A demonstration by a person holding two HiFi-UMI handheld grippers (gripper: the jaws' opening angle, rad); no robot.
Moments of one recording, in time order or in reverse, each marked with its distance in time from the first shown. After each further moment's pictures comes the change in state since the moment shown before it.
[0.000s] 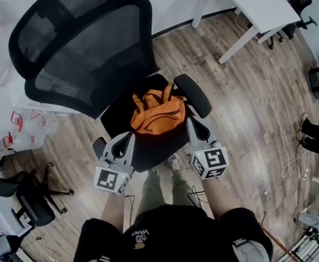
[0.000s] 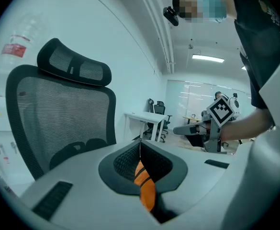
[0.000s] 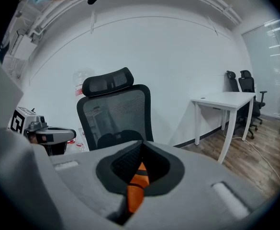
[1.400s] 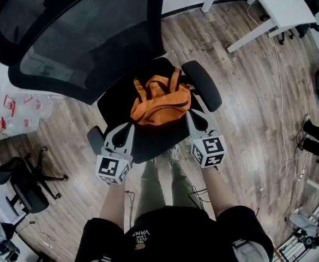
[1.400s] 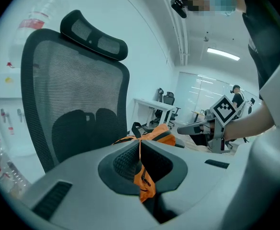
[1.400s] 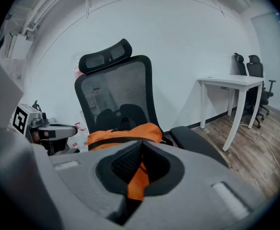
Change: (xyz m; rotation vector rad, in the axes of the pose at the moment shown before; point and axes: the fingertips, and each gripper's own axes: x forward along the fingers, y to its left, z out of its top) left arm 0.021 0.031 -0.108 -0.122 0.132 0.072; right arm 0.058 -0.010 -0.102 0.011 0.181 0.069
